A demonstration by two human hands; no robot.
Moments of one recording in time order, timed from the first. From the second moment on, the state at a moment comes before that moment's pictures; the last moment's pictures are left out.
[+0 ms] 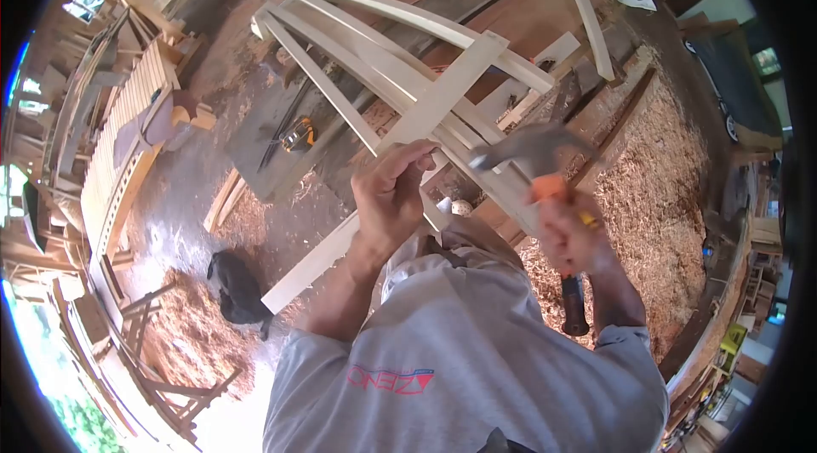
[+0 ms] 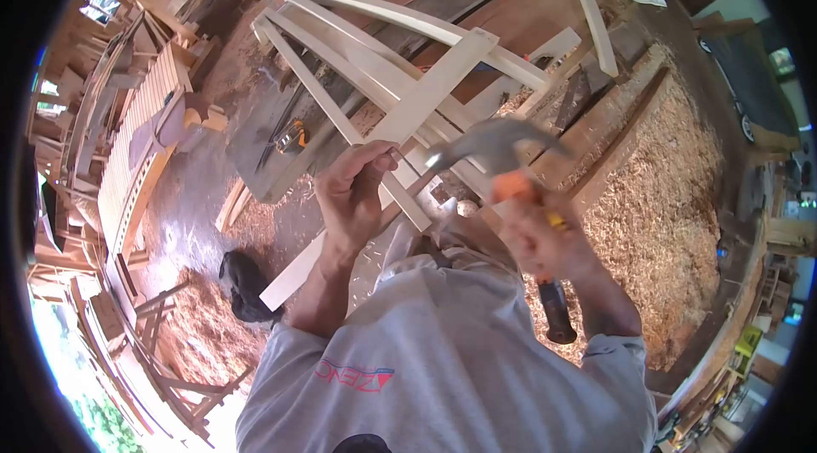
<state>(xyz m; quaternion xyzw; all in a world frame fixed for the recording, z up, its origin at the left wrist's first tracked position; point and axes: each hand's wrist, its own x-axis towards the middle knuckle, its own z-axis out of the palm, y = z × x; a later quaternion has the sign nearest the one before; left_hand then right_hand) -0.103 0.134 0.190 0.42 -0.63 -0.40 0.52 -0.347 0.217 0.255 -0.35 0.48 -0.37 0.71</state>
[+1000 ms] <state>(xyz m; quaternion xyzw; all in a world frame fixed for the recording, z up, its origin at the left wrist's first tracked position) -0.040 0.149 0.142 0.53 -0.48 -0.49 0.50 -0.388 0.160 0.225 -0.42 0.68 -0.40 0.44</state>
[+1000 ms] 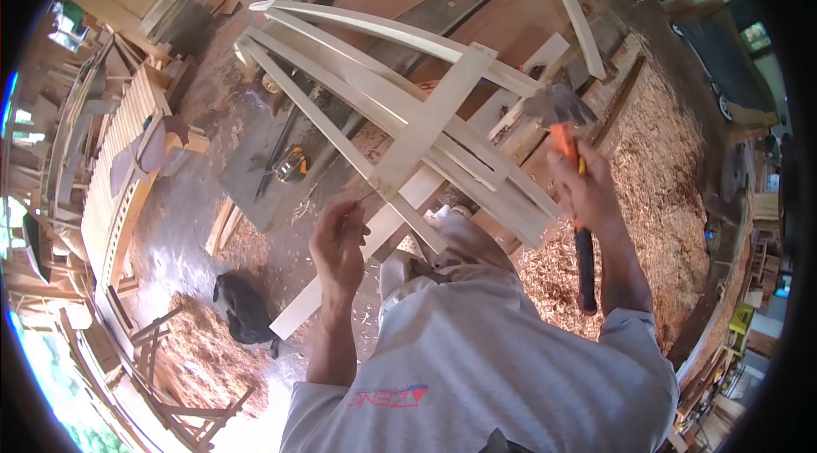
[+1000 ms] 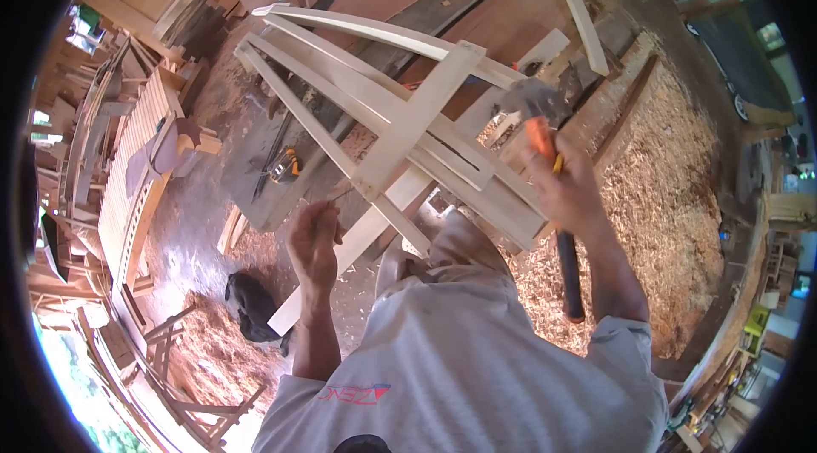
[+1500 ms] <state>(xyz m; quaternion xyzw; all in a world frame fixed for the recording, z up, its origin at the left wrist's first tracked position) -0.034 0.195 0.191 0.64 -0.31 -0.38 0.59 -0.529 -0.167 0.061 -0.70 0.71 -0.07 0.09</state>
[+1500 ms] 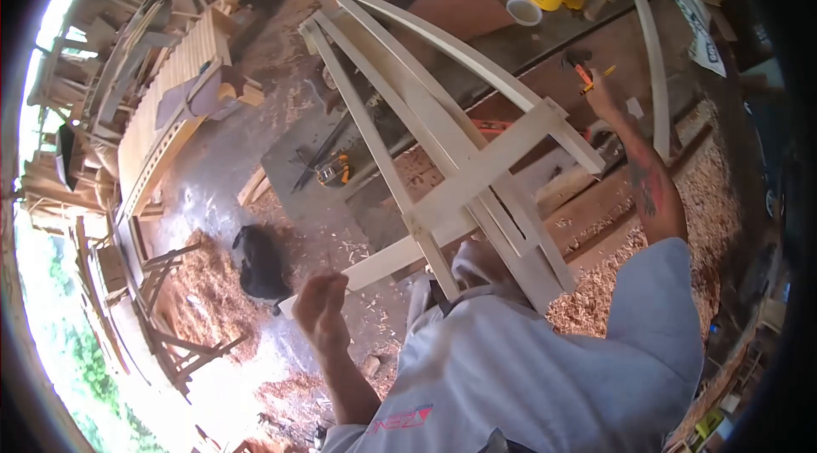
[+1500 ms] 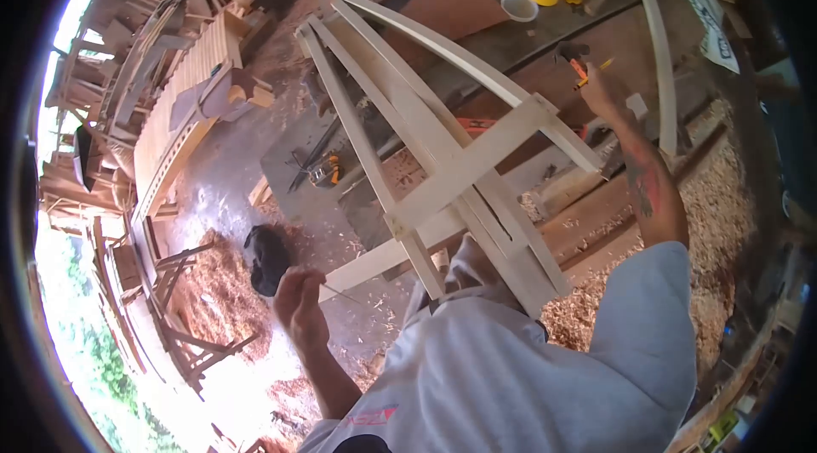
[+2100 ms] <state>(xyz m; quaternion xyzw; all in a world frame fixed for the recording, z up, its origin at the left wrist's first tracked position) -0.020 0.076 0.048 0.74 -0.55 -0.31 0.24 -0.429 0.042 0.093 -0.68 0.57 -0.32 0.33</state>
